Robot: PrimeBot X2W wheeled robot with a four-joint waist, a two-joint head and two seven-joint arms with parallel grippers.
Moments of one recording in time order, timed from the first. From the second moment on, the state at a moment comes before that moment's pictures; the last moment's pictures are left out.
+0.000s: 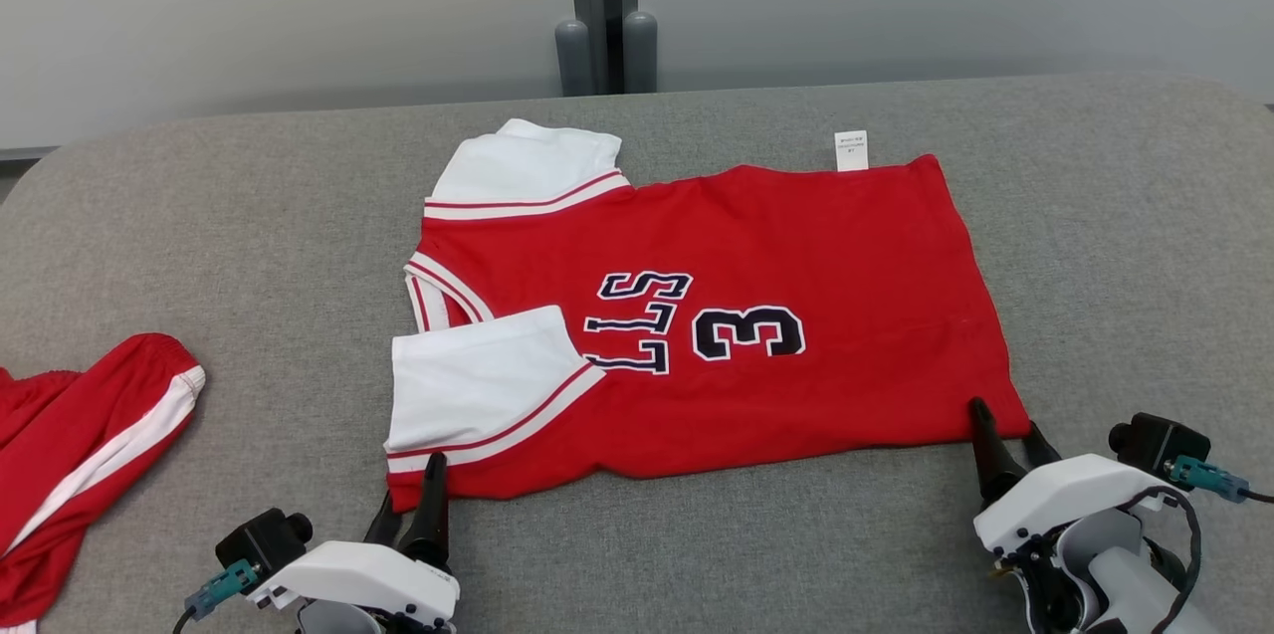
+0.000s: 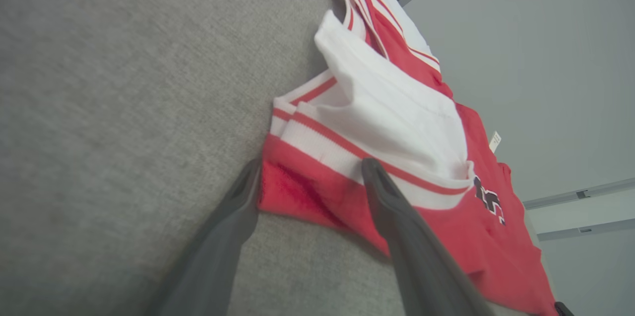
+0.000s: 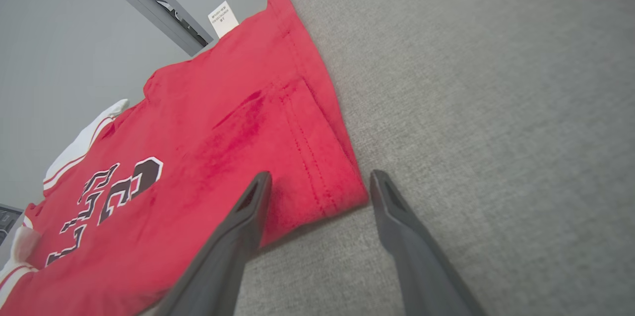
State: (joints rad) left arm -0.30 0.07 -0.41 0.87 -1.15 -0.12 -0.27; right arm -0.47 -0.13 0.36 1.02 0.91 0.13 -0.26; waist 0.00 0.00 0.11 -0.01
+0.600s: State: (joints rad) left arm -0.32 0.06 -0.42 0.88 -1.13 -0.12 -0.27; right arm -0.50 -0.13 0.40 1.03 0.98 0.13 -0.26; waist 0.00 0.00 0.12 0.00
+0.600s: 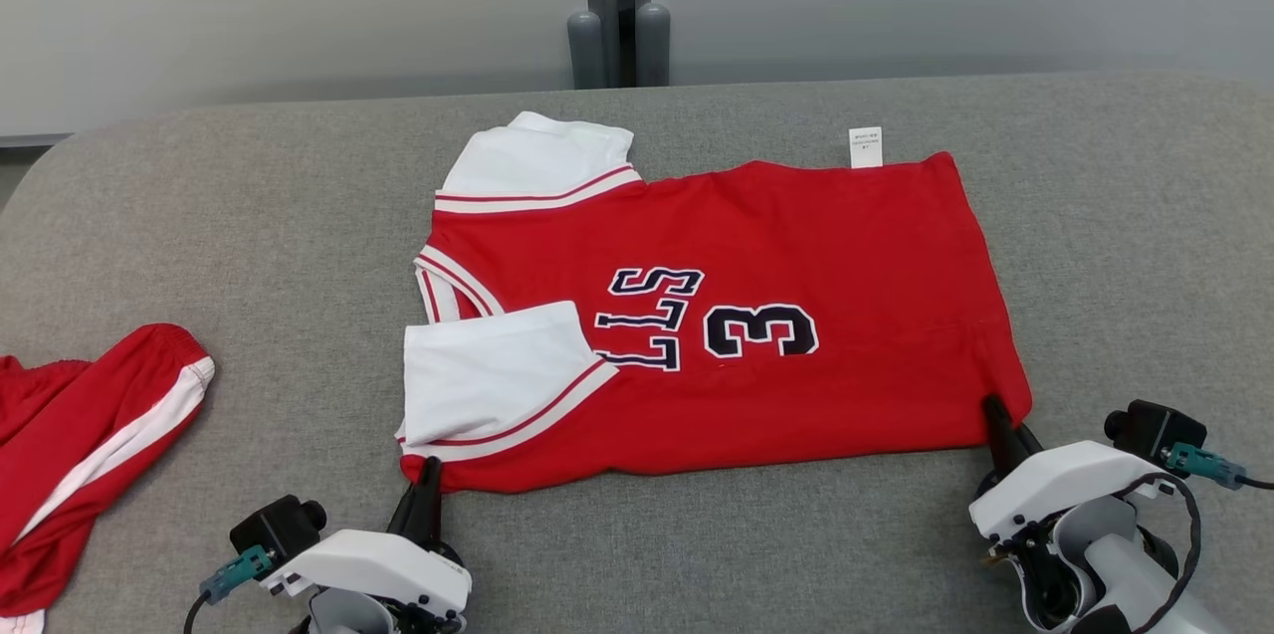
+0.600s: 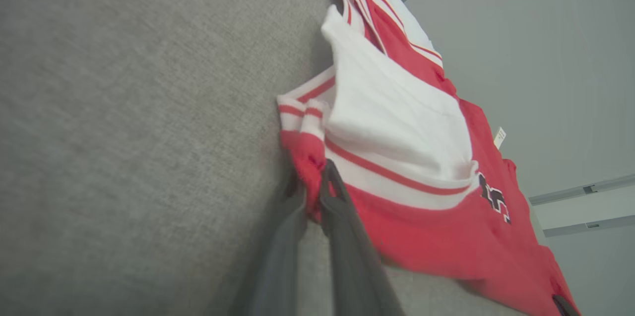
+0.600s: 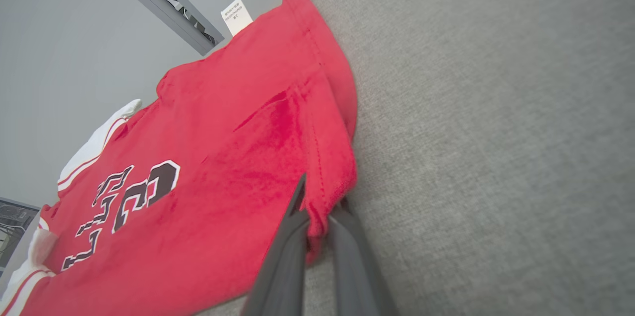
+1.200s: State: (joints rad) left arm -0.27 0.05 -0.31 0.84 -0.82 -0.09 -0.26; right arm -0.48 -0.15 0.44 1.03 1.01 0.13 -0.26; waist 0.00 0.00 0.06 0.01
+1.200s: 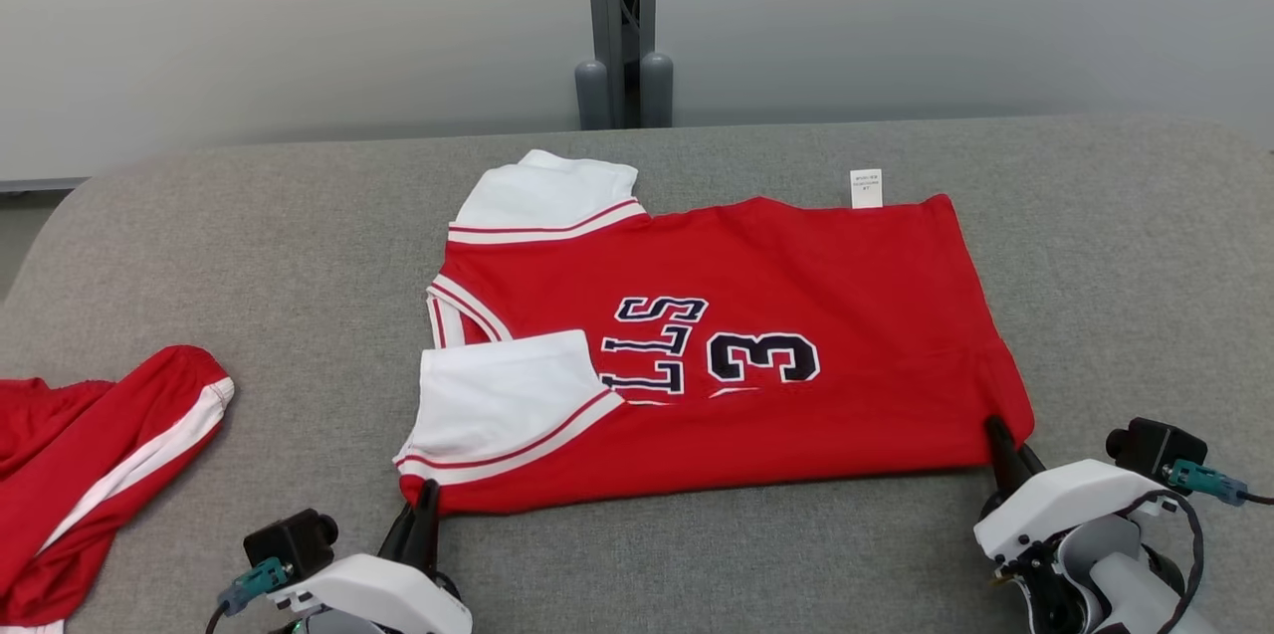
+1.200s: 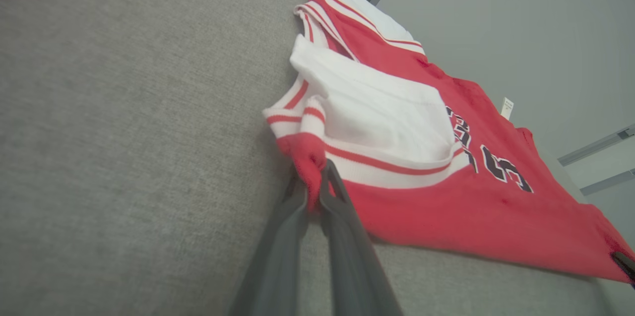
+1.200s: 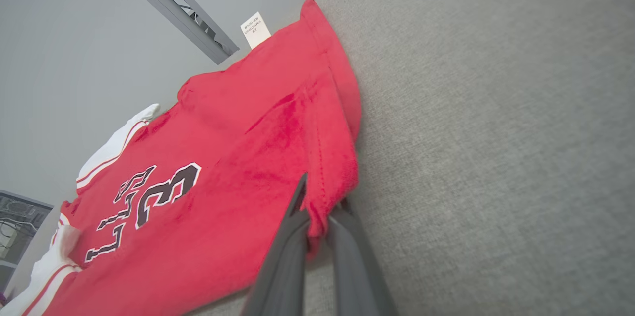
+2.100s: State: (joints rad) left arm -0.02 0.05 -0.24 0.80 -0.59 -0.07 -0.26; right arm -0.27 -0.16 0.55 1.06 1.10 0.13 -0.23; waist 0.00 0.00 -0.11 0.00
